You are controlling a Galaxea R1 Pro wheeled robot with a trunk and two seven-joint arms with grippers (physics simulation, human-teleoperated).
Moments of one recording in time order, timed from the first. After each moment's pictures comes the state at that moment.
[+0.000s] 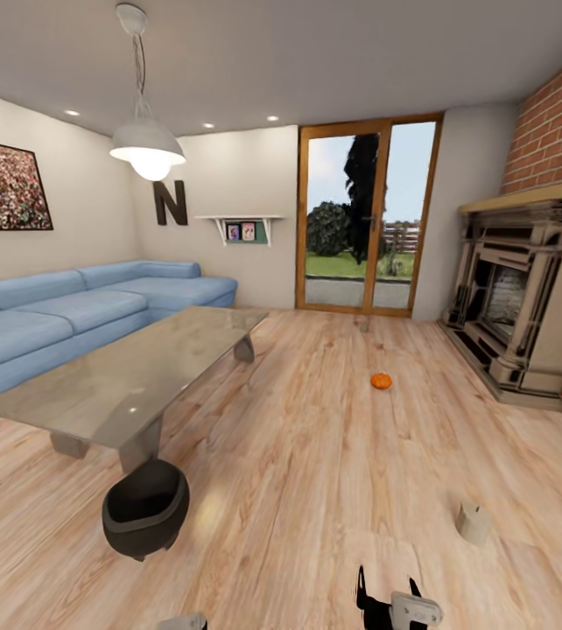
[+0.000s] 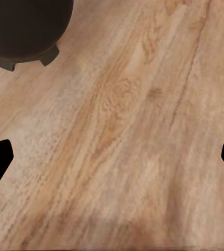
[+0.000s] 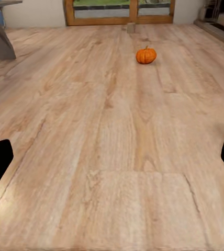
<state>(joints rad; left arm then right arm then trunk) -0.36 -0.09 -0.04 -0.02 0.15 -0.54 0.10 -0.38 0.11 0.25 0.00 -0.20 -1.00 -0.30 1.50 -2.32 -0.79</state>
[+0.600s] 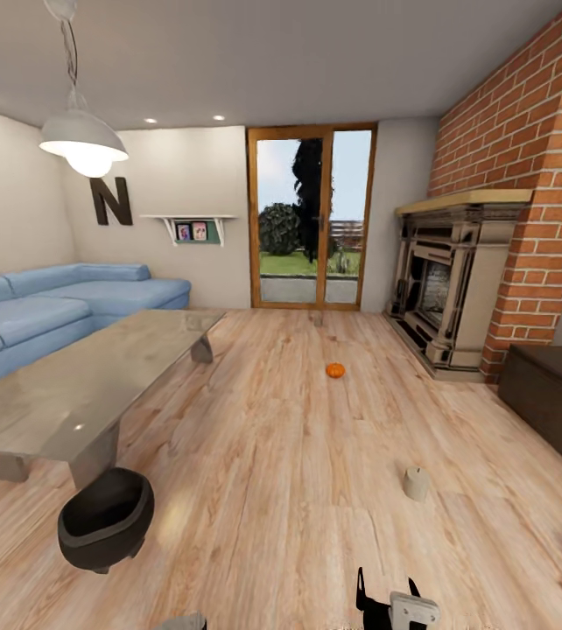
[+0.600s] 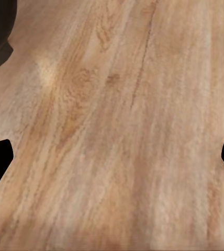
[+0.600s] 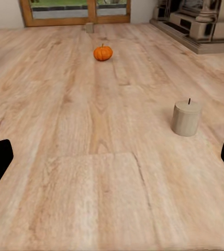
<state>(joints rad) -0.36 -0.09 -0.04 -0.02 0.15 -0.54 0.10 -0.38 0.11 0.25 0.01 -0.19 -1.00 -0.30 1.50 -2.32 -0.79</state>
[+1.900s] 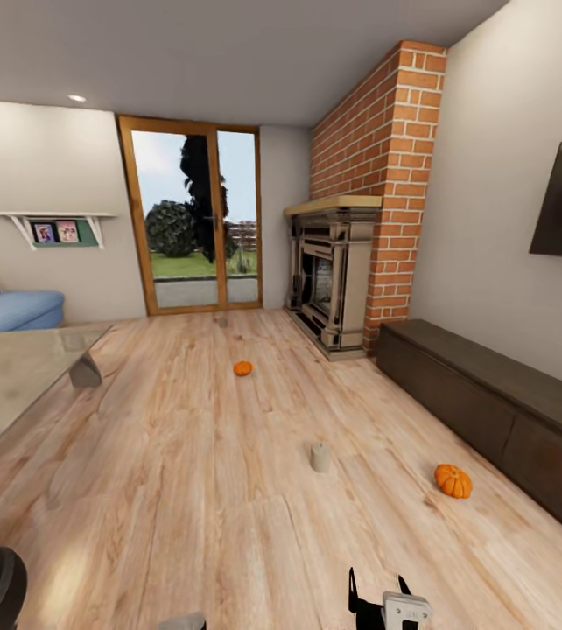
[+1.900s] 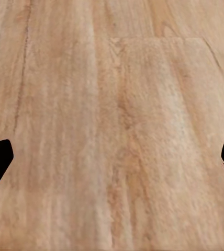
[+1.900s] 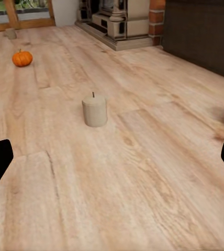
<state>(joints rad) -0.36 -0.09 -0.04 -0.02 0.15 -0.54 0.10 -0.38 0.12 0.25 0.01 -0.18 -1.00 -0.23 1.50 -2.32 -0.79</state>
